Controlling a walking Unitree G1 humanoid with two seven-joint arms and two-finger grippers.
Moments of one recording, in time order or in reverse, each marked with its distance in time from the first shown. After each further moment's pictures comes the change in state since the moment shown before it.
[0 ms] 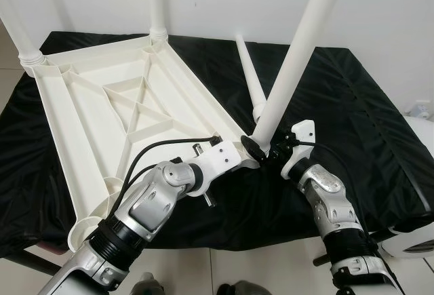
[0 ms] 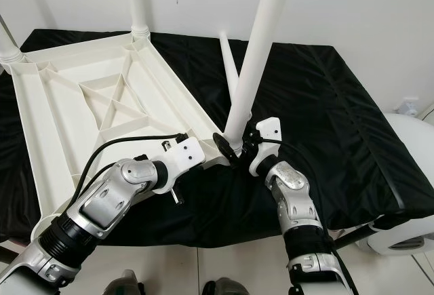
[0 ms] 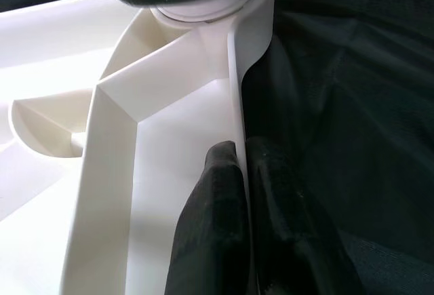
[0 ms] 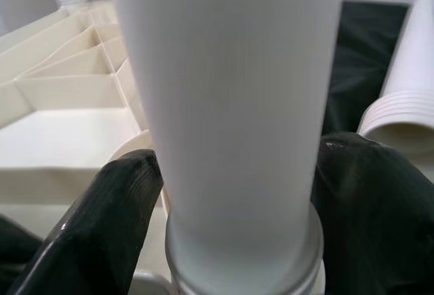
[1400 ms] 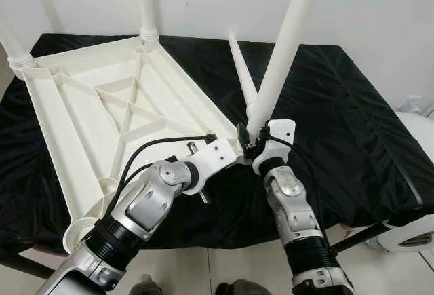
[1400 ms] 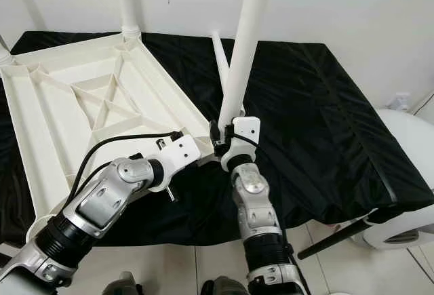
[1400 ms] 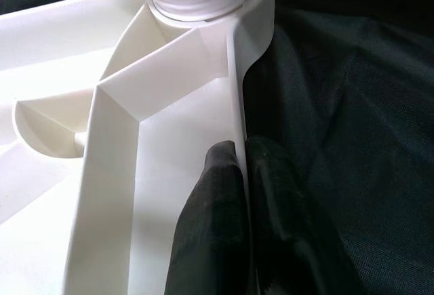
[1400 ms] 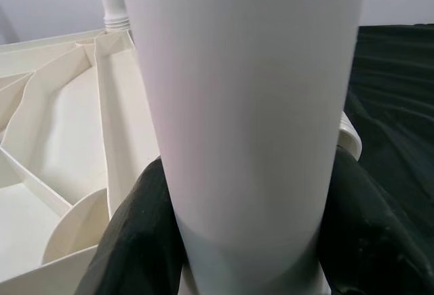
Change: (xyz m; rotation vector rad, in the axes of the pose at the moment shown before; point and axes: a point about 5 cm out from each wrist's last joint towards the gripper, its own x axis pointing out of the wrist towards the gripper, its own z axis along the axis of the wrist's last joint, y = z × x) left arm -0.003 0.003 -0.004 -0.013 0.018 0.016; right arm 0.029 0.052 0.010 0.054 -0.066 -0.464
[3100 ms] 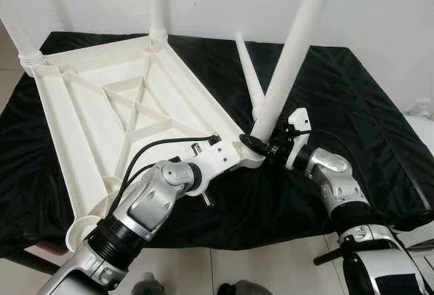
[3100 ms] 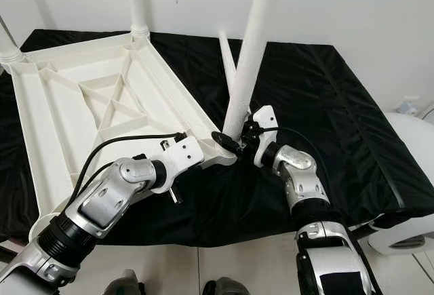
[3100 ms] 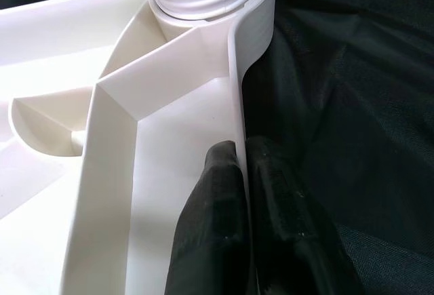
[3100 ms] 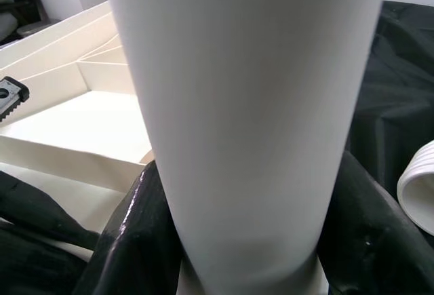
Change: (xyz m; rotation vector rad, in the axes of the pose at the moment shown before) left arm 0.001 -0.002 0.003 0.005 -0.010 -0.018; right arm 0.016 -0.066 0.005 -0.110 0.095 0.682
